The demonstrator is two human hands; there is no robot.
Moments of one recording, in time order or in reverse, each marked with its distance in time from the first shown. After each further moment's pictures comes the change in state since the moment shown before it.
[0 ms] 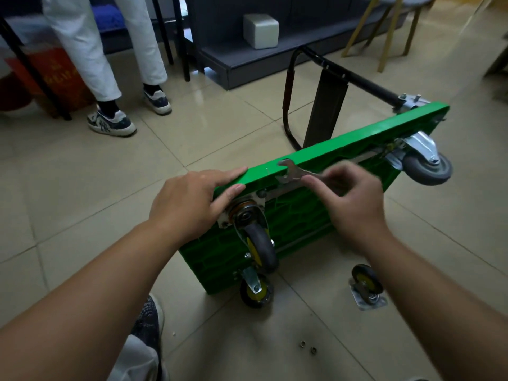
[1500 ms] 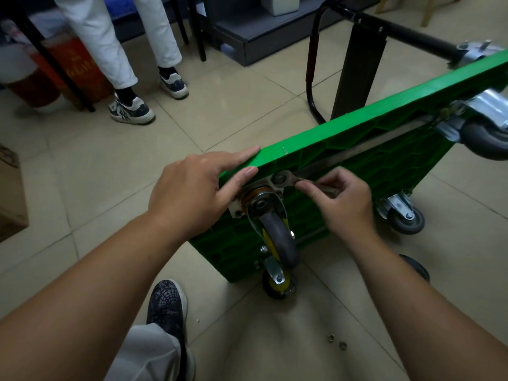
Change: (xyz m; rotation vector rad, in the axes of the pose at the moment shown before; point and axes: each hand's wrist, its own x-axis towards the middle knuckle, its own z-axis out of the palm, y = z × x) left_hand 0.002 -0.001 -0.001 -0.037 0.025 0.008; right_hand -0.009 0.065 0.080 0.138 -0.002 0.239
